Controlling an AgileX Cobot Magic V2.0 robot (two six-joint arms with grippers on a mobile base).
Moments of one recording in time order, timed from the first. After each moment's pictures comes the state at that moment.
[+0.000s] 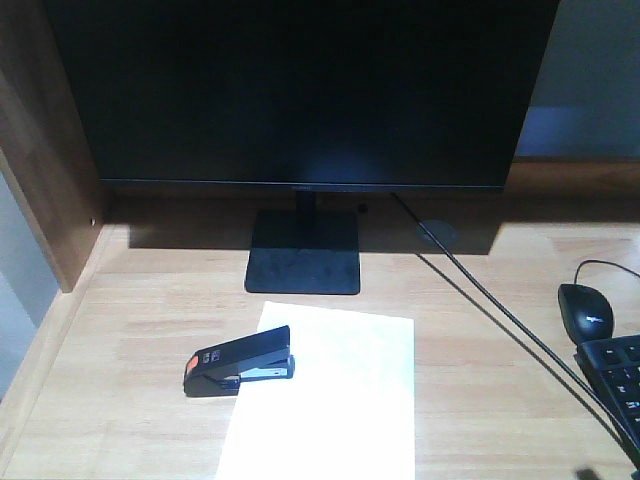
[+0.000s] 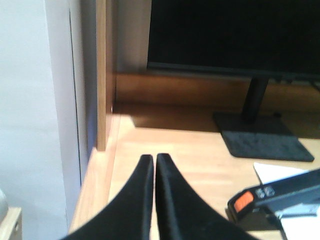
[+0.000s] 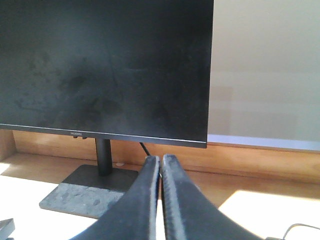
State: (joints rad) left arm -0.05 -0.01 -0.03 0.01 0.29 -0.13; right arm 0.18 0.19 -0.14 -1.40 -0.03 1.40
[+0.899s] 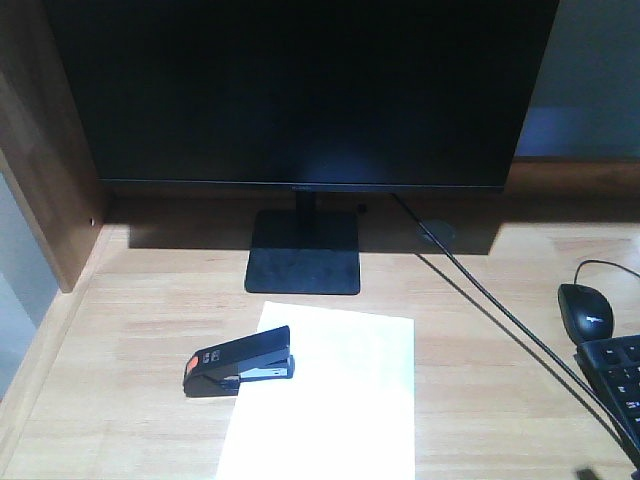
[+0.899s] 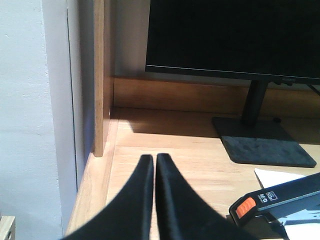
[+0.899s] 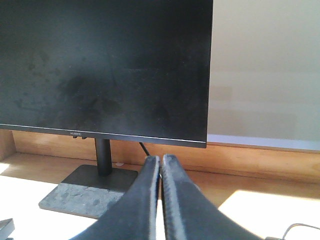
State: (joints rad) left arm -0.05 -0.01 0.02 0.01 0.19 -0.13; right arm 0.18 0.19 -0.14 -1.40 -0.03 1.40
